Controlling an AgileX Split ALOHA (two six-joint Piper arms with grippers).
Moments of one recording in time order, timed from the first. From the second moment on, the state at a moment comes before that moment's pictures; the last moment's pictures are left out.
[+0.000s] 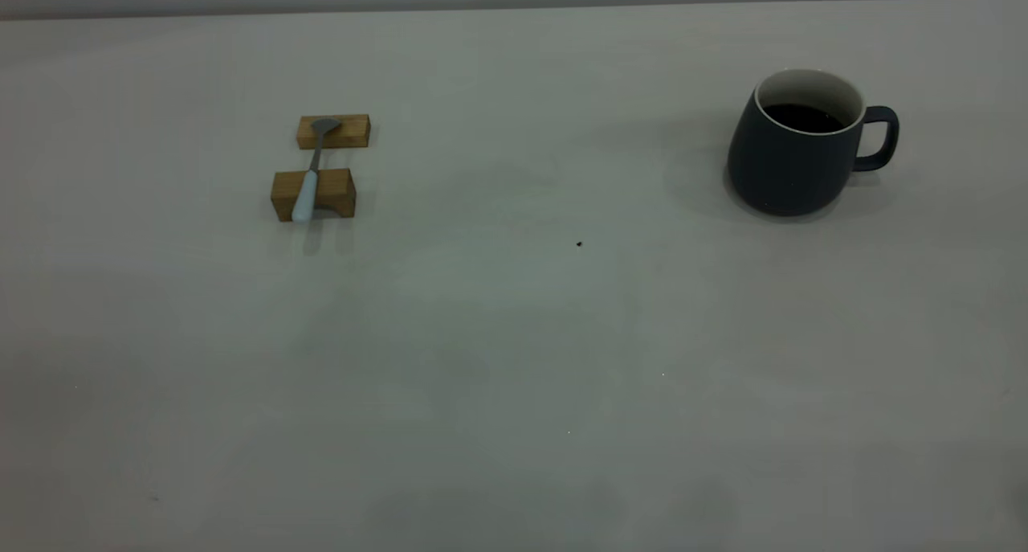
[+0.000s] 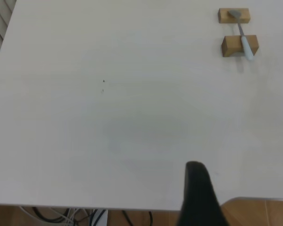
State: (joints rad) left arm 0.02 -0.02 -0.49 0.04 1.13 -0.03; right arm -0.02 0.66 -0.68 -0.03 0.95 -0.07
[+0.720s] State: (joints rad) left arm 0.02 -0.02 -0.49 0.04 1.13 -0.03; right arm 0.06 1.64 -1.04 -0.04 0.63 -0.74
